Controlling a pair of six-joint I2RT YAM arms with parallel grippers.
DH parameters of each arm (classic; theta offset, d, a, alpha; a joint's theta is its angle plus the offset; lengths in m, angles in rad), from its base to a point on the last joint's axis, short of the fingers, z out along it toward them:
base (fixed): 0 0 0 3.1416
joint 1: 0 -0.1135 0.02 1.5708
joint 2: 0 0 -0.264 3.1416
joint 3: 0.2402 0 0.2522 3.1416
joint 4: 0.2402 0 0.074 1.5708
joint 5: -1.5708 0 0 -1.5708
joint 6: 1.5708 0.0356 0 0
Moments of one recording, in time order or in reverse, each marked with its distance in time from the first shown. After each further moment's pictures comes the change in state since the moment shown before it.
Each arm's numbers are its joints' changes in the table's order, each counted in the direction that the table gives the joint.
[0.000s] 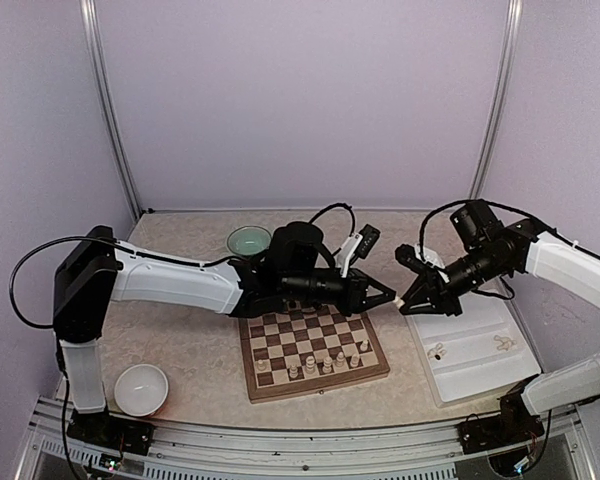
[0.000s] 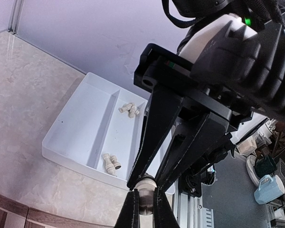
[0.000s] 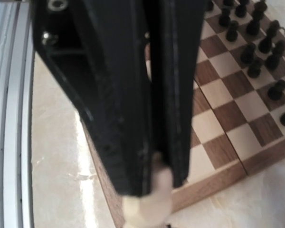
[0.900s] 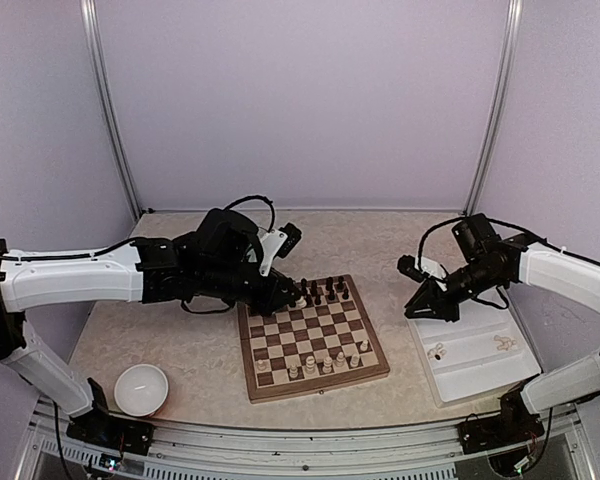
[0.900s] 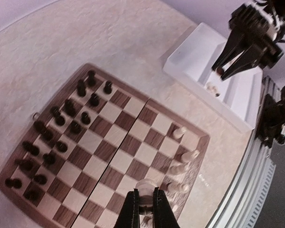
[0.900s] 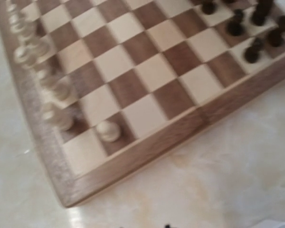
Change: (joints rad) left arm -0.058 -0.477 -0.249 0.597 0.381 0.148; right arm 0.055 0.034 -0.125 -0.139 -0.105 0.016
